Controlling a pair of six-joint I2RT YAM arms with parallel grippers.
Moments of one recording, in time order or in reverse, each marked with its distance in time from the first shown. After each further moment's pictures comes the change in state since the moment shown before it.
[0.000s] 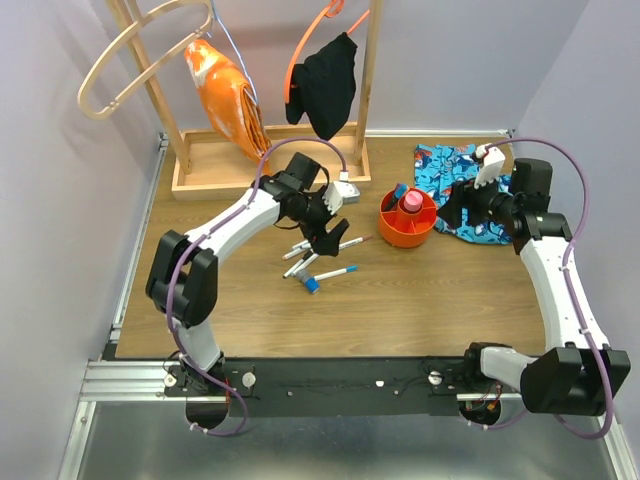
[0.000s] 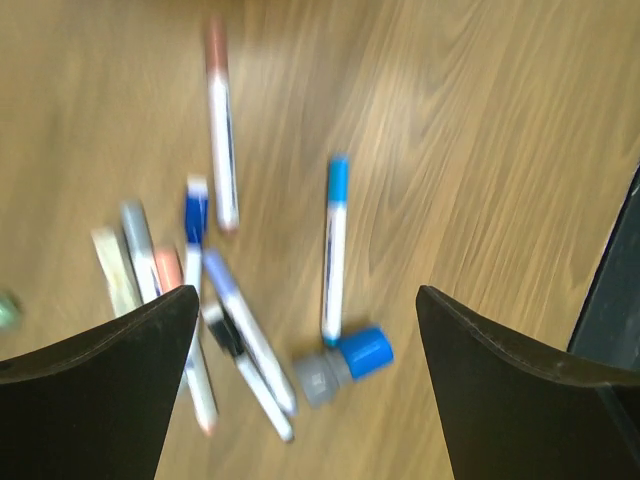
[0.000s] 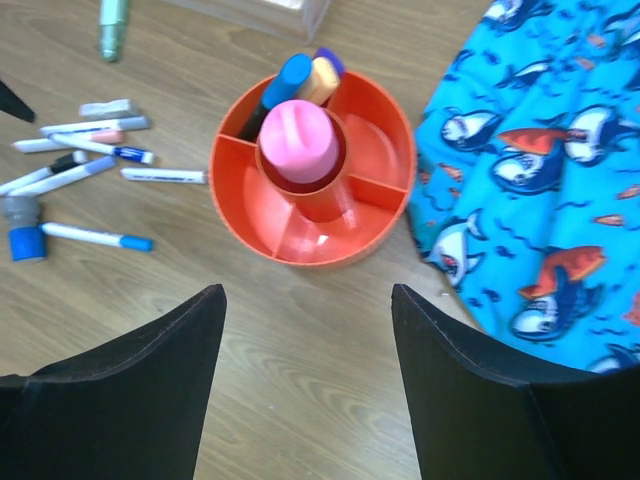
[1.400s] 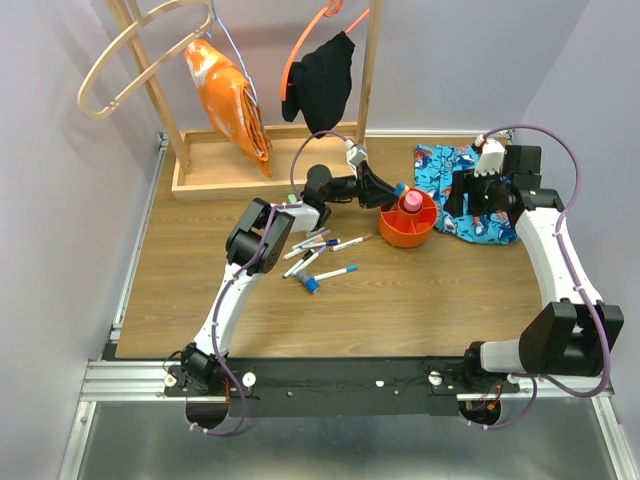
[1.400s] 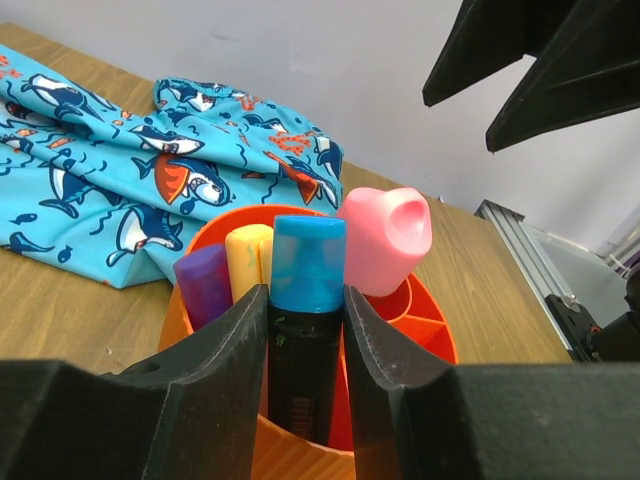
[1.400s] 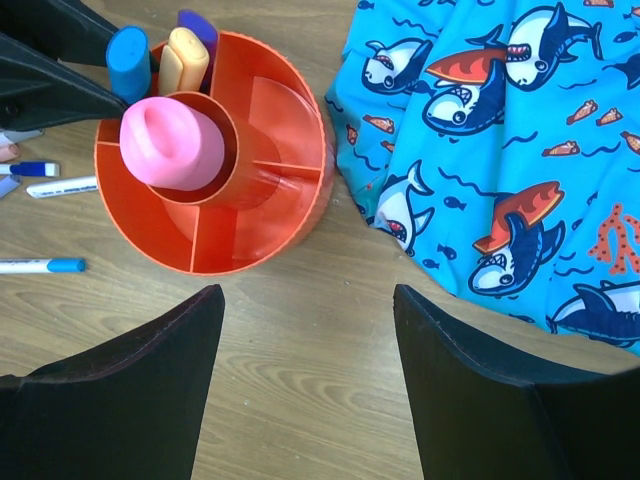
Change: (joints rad) left arm 0.013 0.798 0.296 1.780 0.306 -1.126; right arm -0.007 0.200 0.105 -0.063 0.170 0.072
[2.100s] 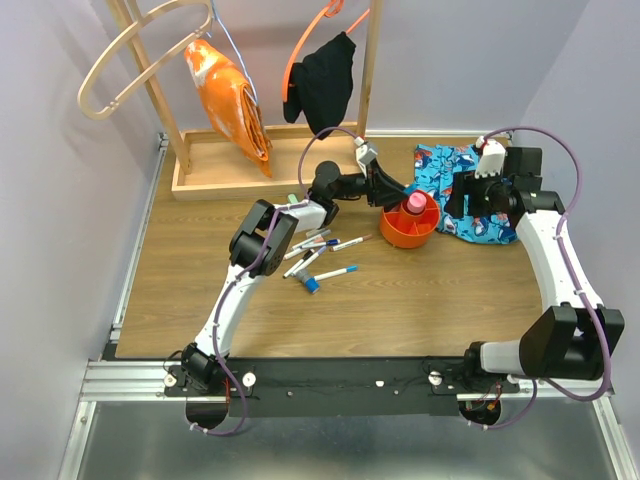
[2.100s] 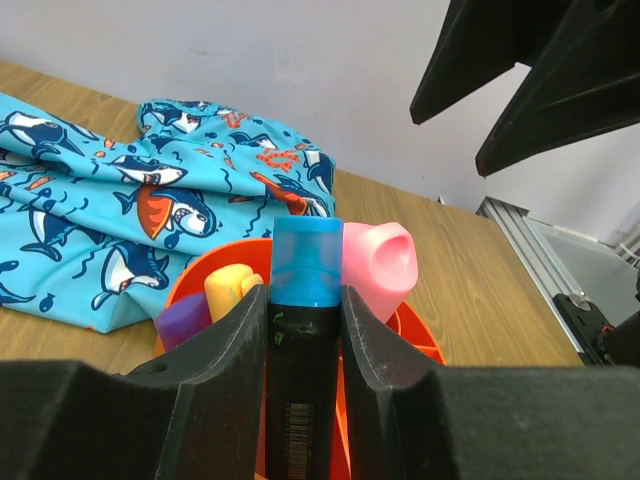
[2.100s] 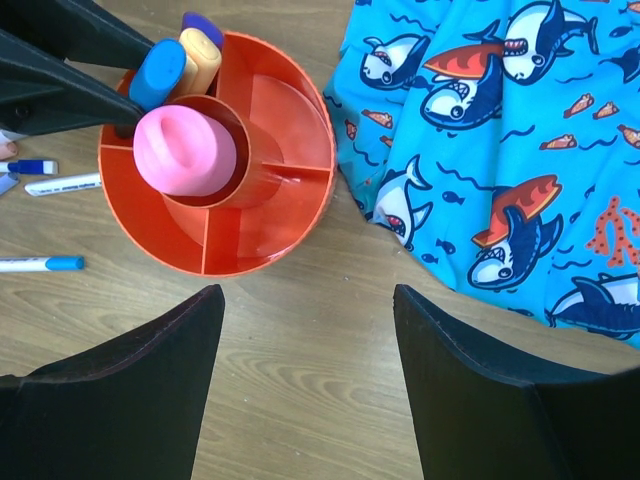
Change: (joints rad) left arm -0.040 0.000 0.065 -0.068 0.000 0.064; right arm 0.000 -0.022 -0.018 0.000 0.007 0.003
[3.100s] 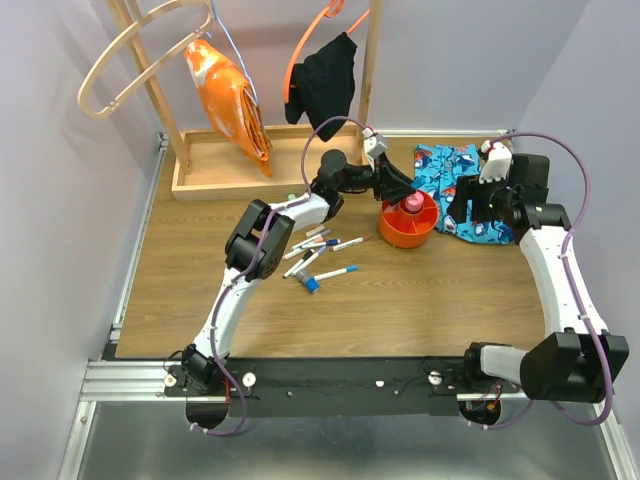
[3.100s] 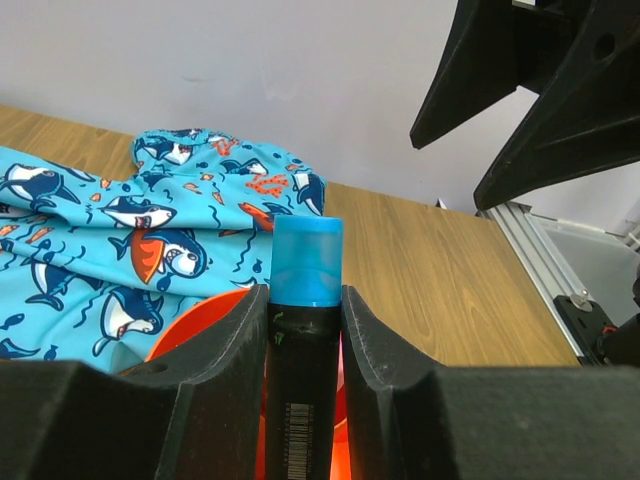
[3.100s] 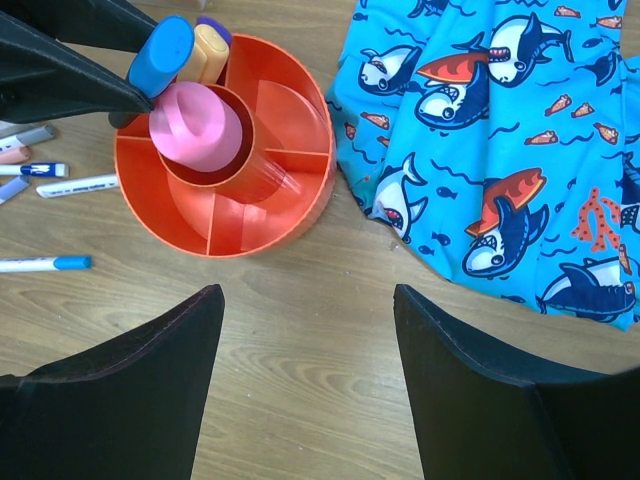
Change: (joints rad) left arm -0.020 -0.089 0.028 -0.155 0.006 0.105; right arm 0.000 -0.108 -0.053 0.018 0.011 0.010
